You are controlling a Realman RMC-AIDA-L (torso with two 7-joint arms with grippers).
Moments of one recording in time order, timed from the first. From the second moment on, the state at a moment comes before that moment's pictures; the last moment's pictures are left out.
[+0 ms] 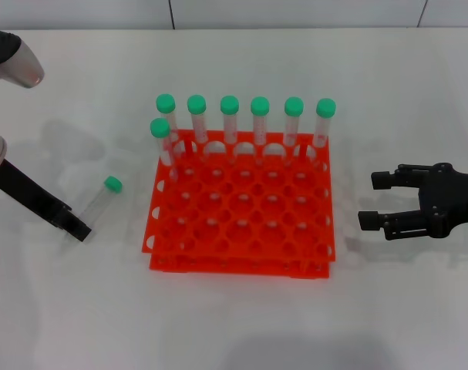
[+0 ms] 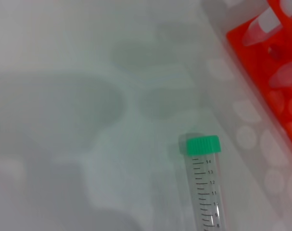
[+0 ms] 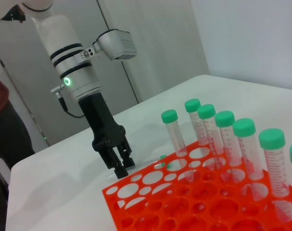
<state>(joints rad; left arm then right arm) -0.80 -1.93 0.95 0.67 2.73 1.52 -2.27 0.39 2.01 -1.02 -0.88 -1.82 -1.57 1.60</state>
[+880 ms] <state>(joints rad) -0.82 -1.93 0.96 0.67 2.74 1.54 -2.28 0.38 2.01 -1.02 -0.89 -1.82 -1.58 1.60</state>
